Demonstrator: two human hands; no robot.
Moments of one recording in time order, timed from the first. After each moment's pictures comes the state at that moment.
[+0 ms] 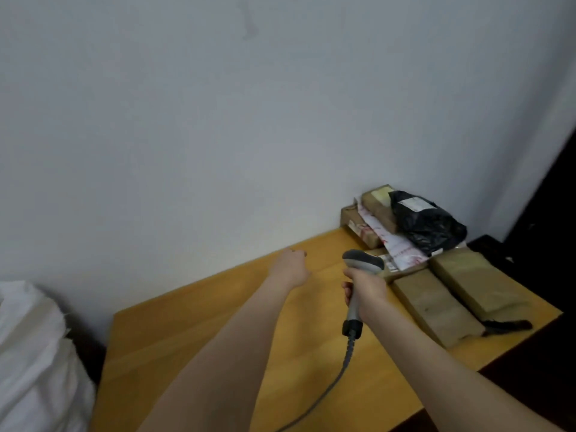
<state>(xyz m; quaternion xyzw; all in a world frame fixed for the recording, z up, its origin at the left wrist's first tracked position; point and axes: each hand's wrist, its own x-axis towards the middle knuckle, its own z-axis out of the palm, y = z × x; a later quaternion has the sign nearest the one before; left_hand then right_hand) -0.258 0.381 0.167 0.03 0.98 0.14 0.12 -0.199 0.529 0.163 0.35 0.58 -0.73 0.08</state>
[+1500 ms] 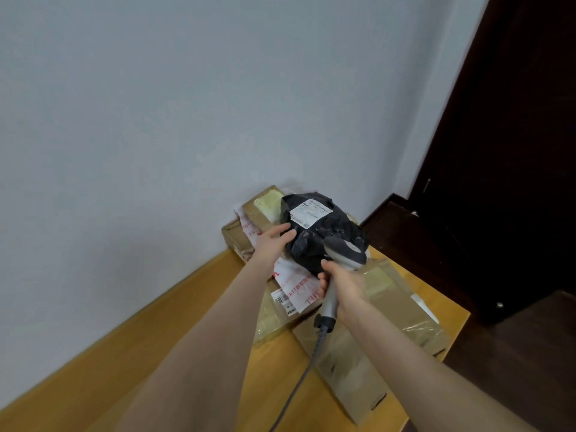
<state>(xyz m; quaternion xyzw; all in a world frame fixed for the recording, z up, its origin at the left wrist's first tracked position) -0.501 0.676 0.098 -0.04 0.77 0.61 0.20 -0.390 0.784 0.088 0.43 0.45 -0.79 -0.02</state>
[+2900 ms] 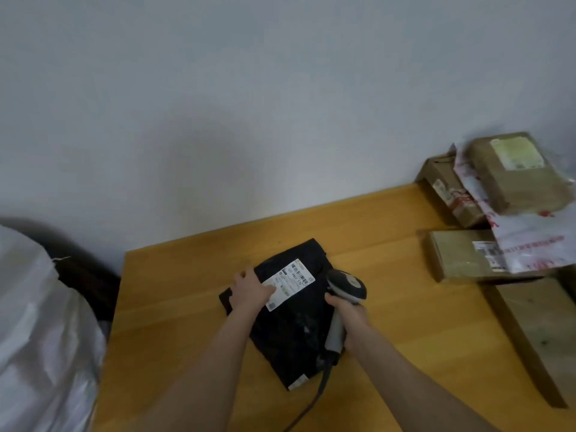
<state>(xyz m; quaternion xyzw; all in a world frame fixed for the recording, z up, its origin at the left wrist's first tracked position) -0.299 0.215 -0.026 -0.34 0.87 0.30 0.18 -0.287 0.411 -0.012 0.39 0.57 -0.66 0.30</state>
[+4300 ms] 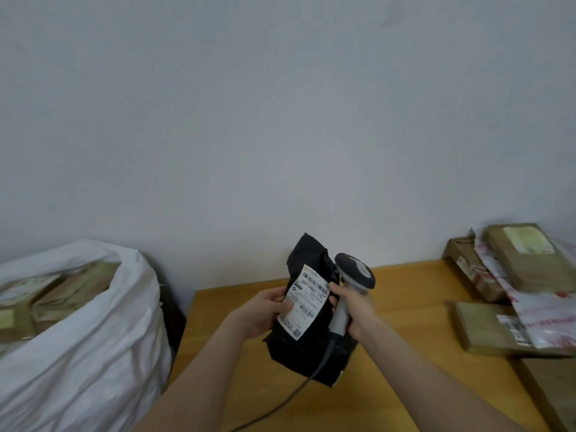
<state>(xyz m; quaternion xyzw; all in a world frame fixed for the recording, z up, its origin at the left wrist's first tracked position) -0.229 0.175 0.140 -0.19 0.64 0.71 0.20 -0.287 0.361 0.126 0.19 0.53 -0.79 0.24</state>
